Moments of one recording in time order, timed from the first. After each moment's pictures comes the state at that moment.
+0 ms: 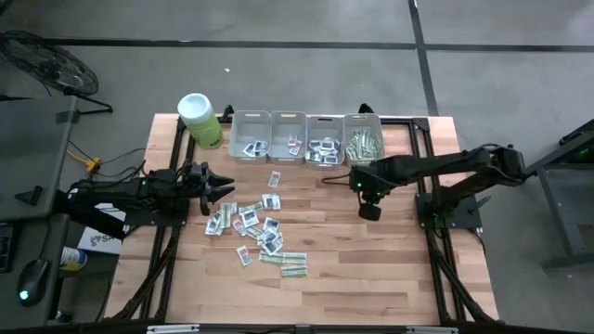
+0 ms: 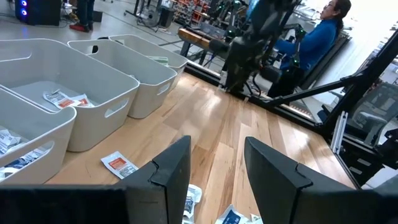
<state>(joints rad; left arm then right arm) -0.03 0.01 0.08 -0.13 -0.22 -0.40 -0.09 1.37 0.87 -0.88 0.07 0.20</state>
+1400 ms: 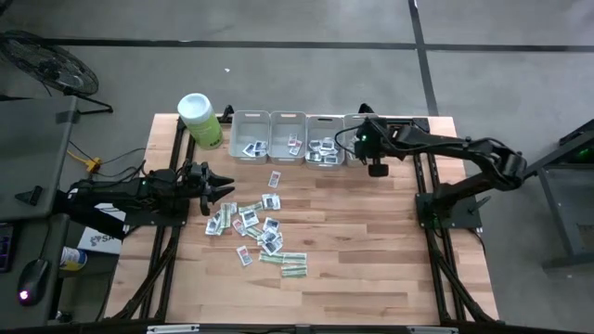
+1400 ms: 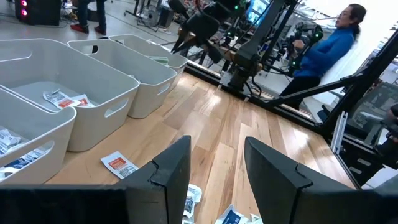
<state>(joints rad) -0.03 0.01 0.08 -0.13 -0.22 -0.40 -0.53 1.37 0.87 -0.65 0.33 -0.67</state>
